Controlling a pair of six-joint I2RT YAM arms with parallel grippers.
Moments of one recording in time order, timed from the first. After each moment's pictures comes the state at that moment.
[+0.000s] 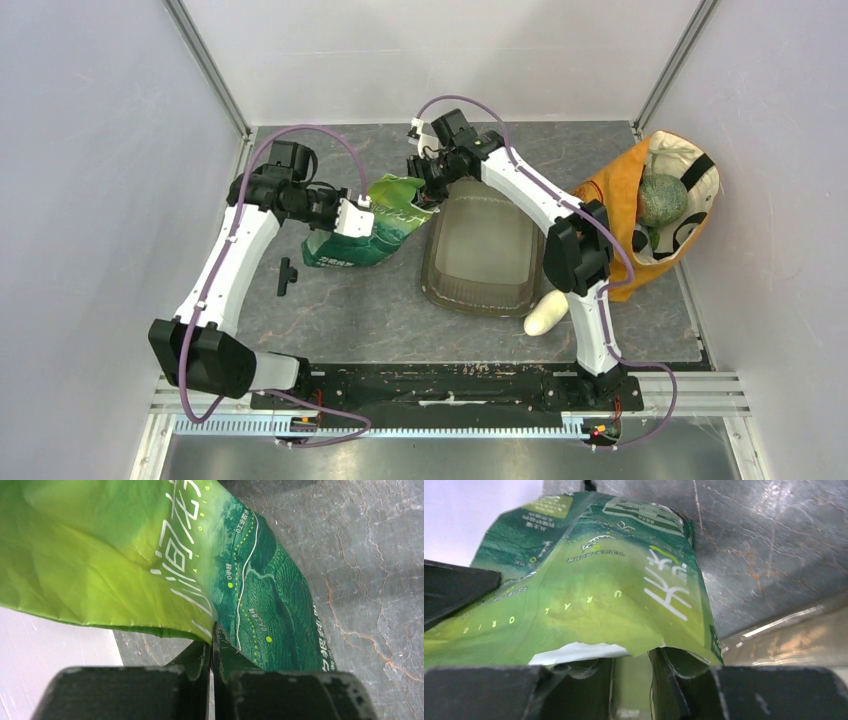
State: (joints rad) left arm -0.18 1.35 1.38 -1.10 0.61 1.65; right arm 0.60 2.17 2.08 -0.85 -0.65 0.38
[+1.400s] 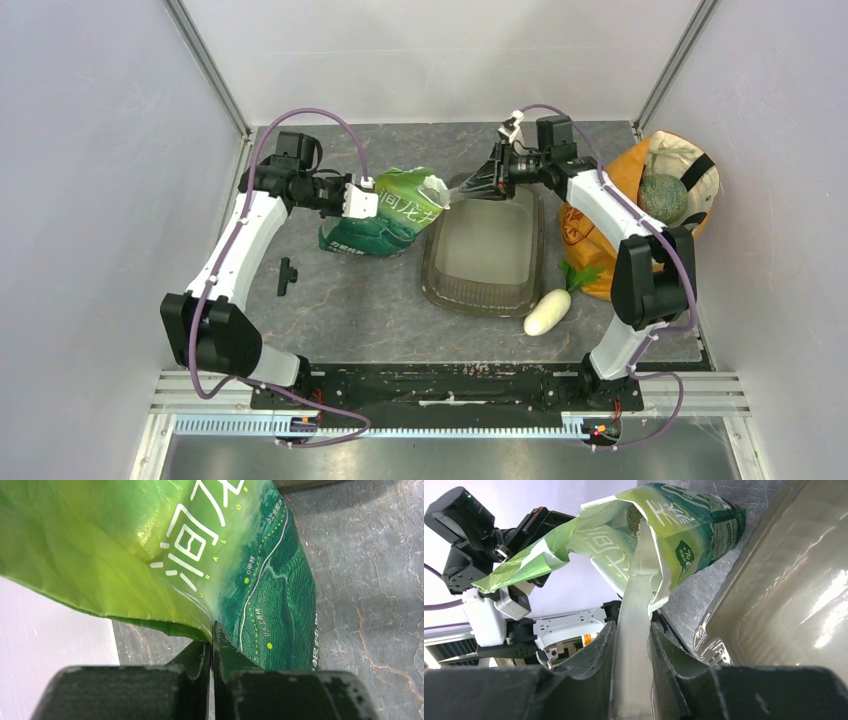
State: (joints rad) left arm -0.17 1.45 1.38 -0.94 0.69 1.56; right arm 0.25 1.75 1.40 -0.28 -1.03 0.77
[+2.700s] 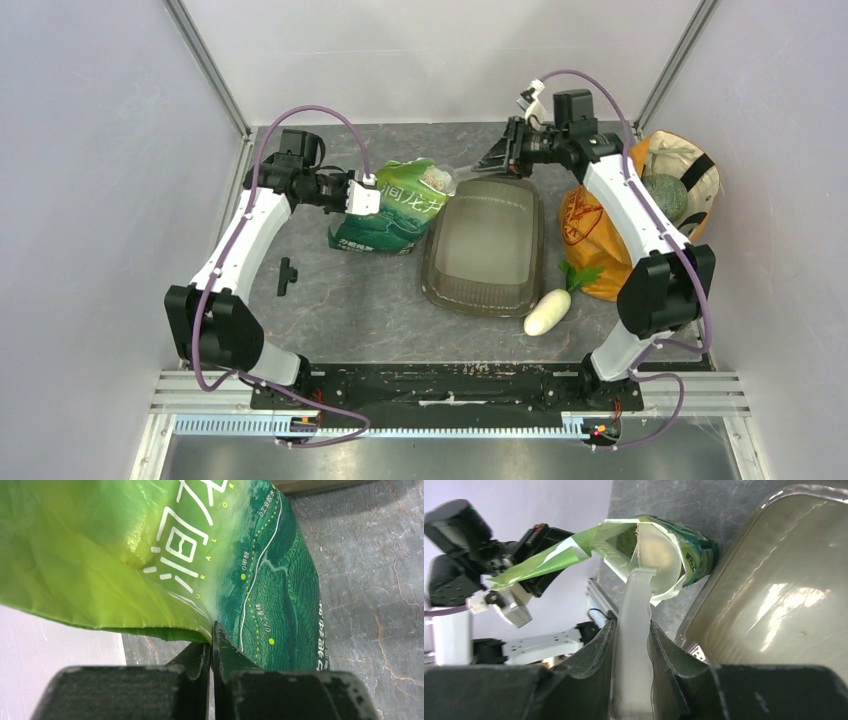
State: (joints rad) left arm -0.17 1.48 1.38 -0.88 0.72 1.56; right arm 0.19 1.67 1.55 -0.52 -0.88 0.63
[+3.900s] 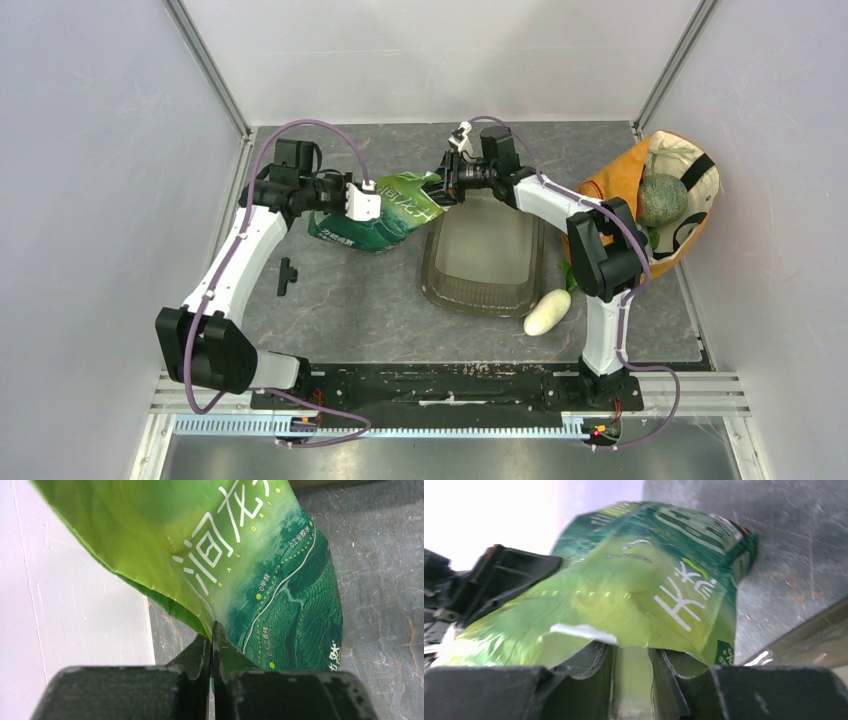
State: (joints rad) left arm -0.19 1.37 1.27 -0.71 0.66 1.51; right arm 0.44 2.01 1.48 0.00 -0.92 0.93
